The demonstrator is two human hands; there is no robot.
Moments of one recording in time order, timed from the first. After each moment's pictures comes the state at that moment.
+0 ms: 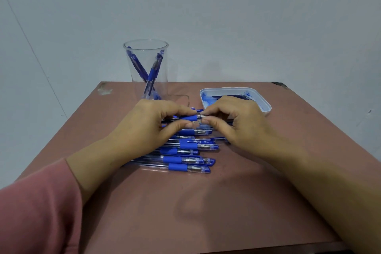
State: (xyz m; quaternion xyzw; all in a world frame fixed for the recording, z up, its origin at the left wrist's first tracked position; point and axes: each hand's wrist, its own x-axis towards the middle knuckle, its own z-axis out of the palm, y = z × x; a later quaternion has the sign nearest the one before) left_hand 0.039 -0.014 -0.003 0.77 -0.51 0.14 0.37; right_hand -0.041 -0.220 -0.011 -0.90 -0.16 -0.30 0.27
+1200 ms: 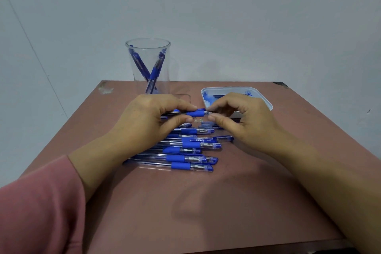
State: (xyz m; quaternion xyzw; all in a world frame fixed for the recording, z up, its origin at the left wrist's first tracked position) left_hand 0.049 -0.011 -0.004 0.75 -0.53 0.20 0.35; right_hand -0.050 -0.217 -0.001 -0.90 -0.14 -0.26 0.33
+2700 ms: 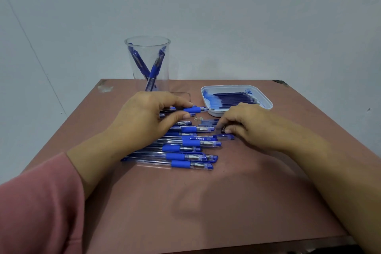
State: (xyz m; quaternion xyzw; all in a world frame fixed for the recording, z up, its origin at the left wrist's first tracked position) left_hand 0.049 -0.010 -0.003 0.79 -0.49 0.19 0.33; right_hand -0.049 -0.244 0.002 -0.99 -0.05 -0.03 0.13
